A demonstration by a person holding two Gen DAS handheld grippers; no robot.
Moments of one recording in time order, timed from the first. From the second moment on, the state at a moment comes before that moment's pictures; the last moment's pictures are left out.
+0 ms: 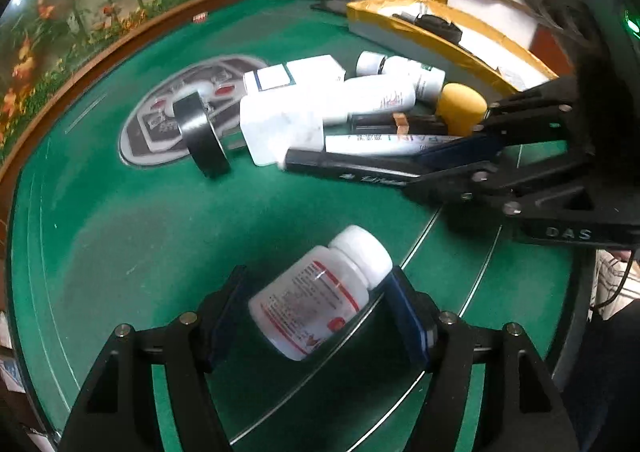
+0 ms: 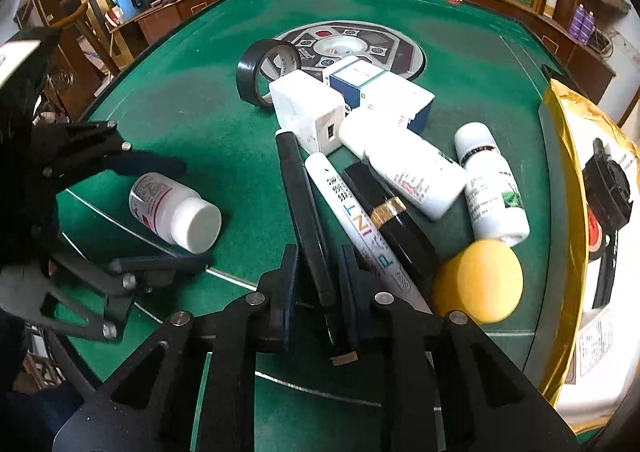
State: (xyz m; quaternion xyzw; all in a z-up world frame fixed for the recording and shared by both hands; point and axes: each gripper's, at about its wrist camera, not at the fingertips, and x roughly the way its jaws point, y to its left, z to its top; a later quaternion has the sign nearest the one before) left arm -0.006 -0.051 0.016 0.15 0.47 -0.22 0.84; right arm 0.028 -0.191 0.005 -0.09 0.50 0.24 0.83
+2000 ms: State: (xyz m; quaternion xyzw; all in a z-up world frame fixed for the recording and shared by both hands) left arm 0.010 -0.167 0.086 0.01 0.42 -0.25 0.87; right arm -0.030 -0.375 0.064 0.15 0.36 0.15 0.91
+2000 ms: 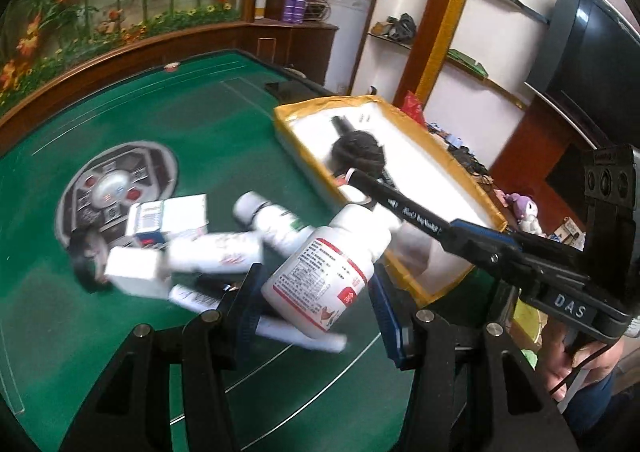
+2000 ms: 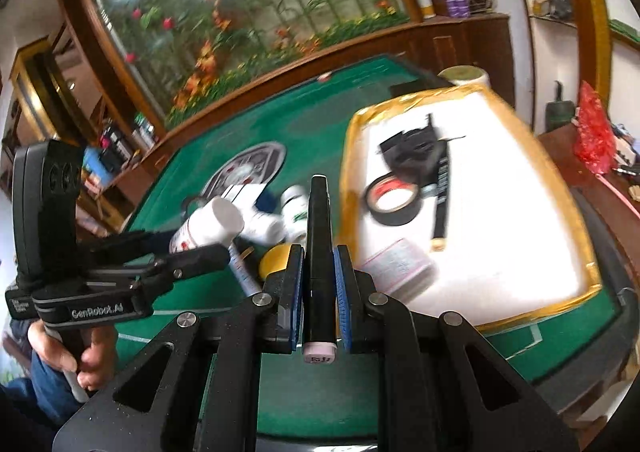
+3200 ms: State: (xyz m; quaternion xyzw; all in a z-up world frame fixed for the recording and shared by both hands) left arm 0.058 -0.311 0.040 0.04 0.46 -0.31 0.83; right arm 0.020 -0.480 0.024 0.22 0.40 0.01 0.89
